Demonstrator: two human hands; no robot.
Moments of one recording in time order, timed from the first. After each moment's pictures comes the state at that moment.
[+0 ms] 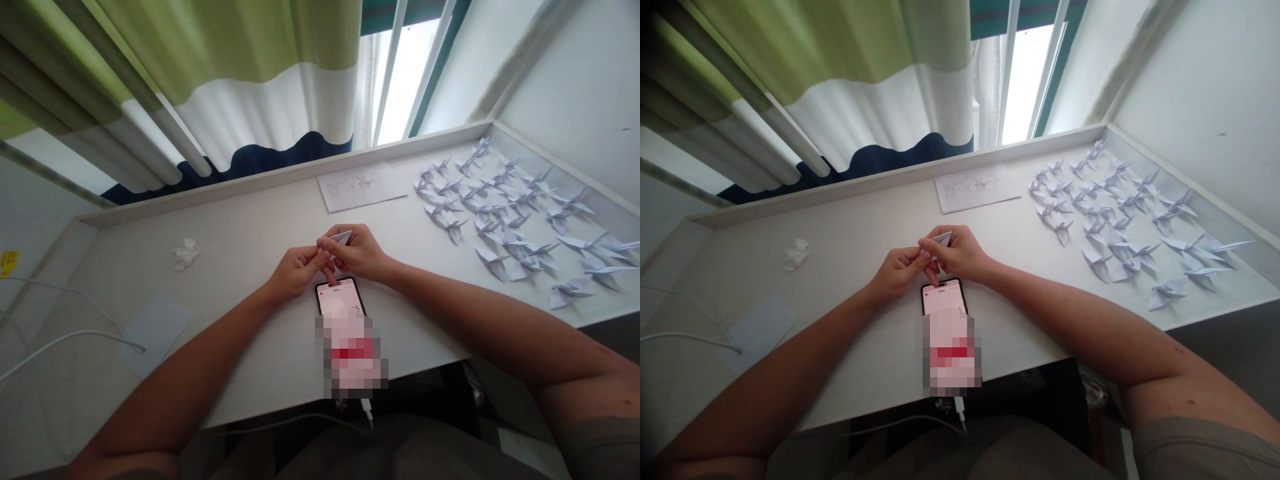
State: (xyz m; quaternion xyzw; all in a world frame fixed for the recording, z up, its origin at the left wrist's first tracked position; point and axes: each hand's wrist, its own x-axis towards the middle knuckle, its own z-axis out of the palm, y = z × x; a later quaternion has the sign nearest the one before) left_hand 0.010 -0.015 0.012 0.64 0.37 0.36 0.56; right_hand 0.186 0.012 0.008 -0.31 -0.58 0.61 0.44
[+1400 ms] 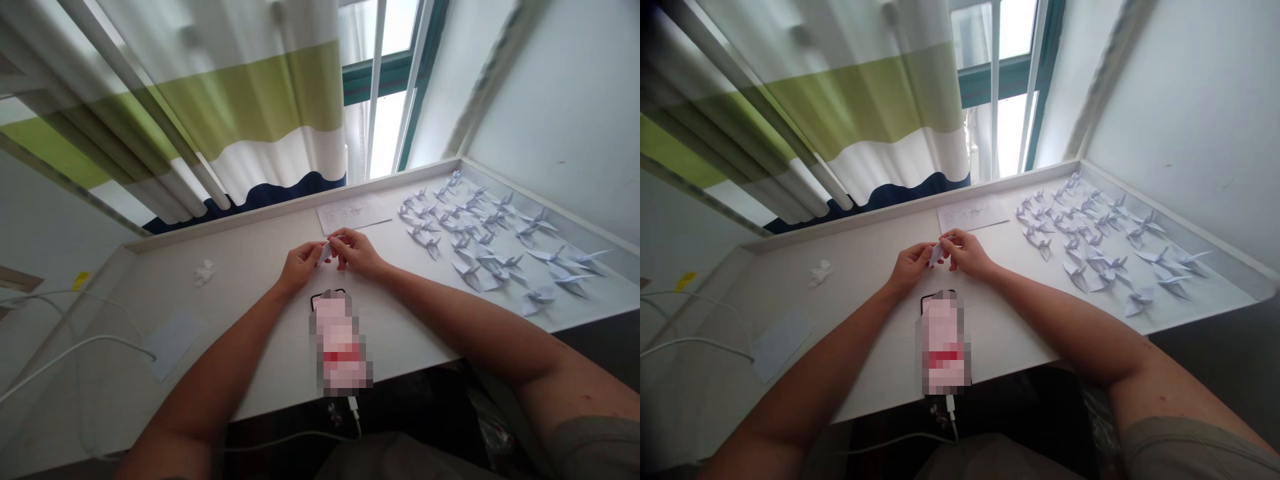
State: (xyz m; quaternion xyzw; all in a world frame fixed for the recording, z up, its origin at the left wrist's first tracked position) left_hand 0.023 0.021 -0.005 0.63 0.41 0.48 0.46; right_hand 0.214 0.042 -0.004 -0.32 -0.60 0.55 0.48
